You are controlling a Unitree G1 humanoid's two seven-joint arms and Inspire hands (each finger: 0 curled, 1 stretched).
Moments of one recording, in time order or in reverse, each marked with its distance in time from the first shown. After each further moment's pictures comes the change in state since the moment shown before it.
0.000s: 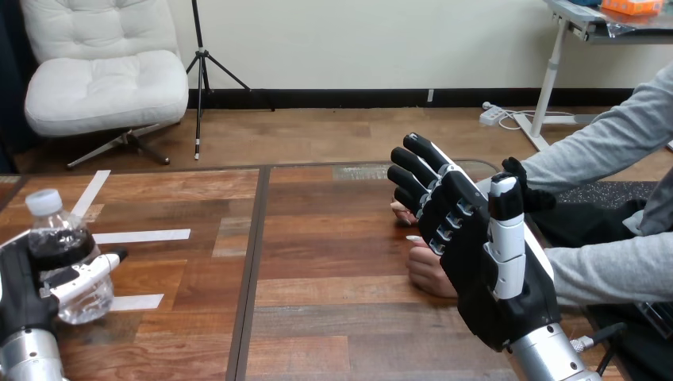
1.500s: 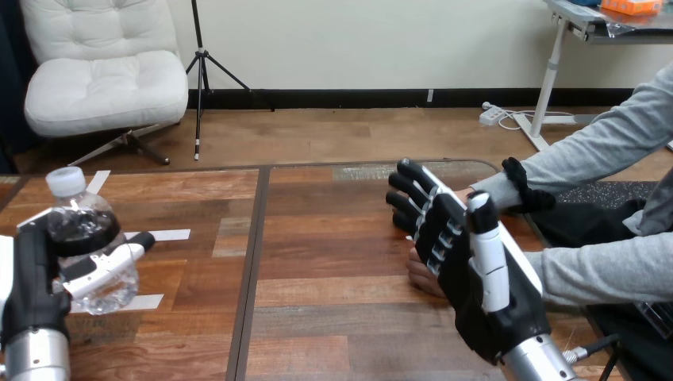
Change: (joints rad) left arm 0.210 -0.068 0.002 -0.482 -0.038 0.102 -0.127; right arm 0.000 -0.002 0.000 0.075 -0.068 -0.001 0.001
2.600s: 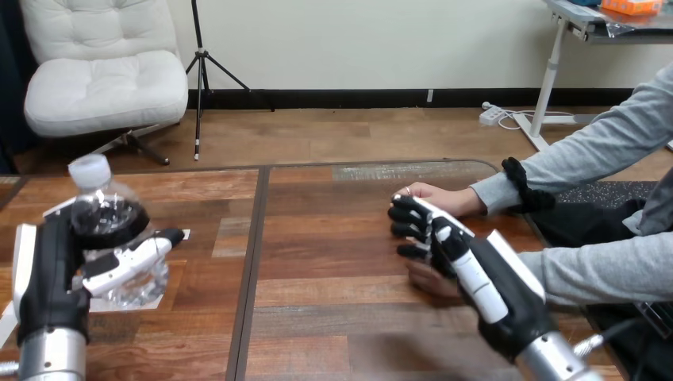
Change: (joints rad) left arm 0.105 -0.075 -0.005 -0.278 -0.038 0.071 -0.114; right arm -0.105 -0.120 -0.017 0.296 -0.178 -0.237 0.013
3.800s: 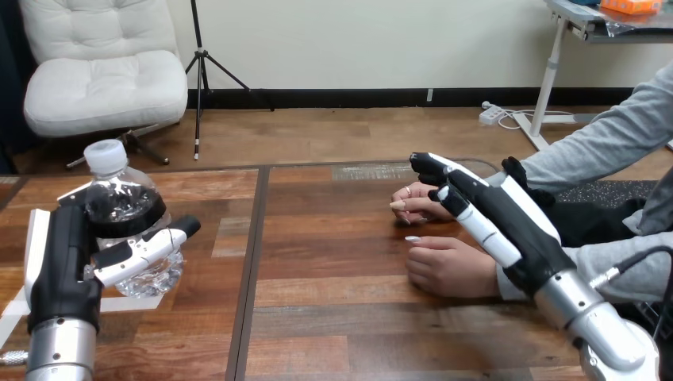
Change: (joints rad) left arm -0.001 -0.019 -0.011 -0.068 0.005 0.008 -0.041; right arm -0.339 -0.125 -0.034 0.456 -0.104 -0.260 -0.016
